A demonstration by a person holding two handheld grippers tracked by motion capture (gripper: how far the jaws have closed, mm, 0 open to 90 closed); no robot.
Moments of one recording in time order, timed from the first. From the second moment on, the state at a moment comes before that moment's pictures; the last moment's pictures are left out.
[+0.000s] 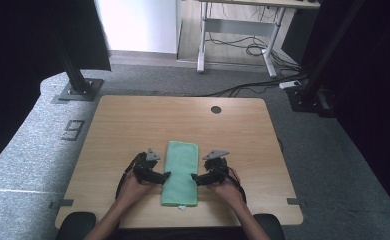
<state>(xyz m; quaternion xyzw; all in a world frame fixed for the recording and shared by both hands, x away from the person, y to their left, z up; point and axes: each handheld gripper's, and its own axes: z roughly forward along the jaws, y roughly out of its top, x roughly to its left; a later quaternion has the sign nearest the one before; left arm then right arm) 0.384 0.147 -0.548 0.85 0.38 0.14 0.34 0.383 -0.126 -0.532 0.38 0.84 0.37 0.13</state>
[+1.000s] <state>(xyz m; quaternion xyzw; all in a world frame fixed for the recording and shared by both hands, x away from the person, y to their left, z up) 0.381 0.146 -0.549 0.85 0.37 0.13 0.34 0.494 -0.097 -0.521 0.36 0.86 0.33 0.14</state>
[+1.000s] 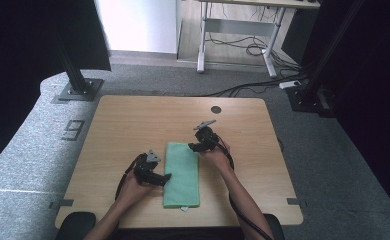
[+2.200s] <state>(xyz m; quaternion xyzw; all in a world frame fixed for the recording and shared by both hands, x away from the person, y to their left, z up) 0.381 0.146 -0.549 0.85 0.37 0.14 0.34 0.474 -0.100 -0.499 0.32 0.87 0.36 0.12</state>
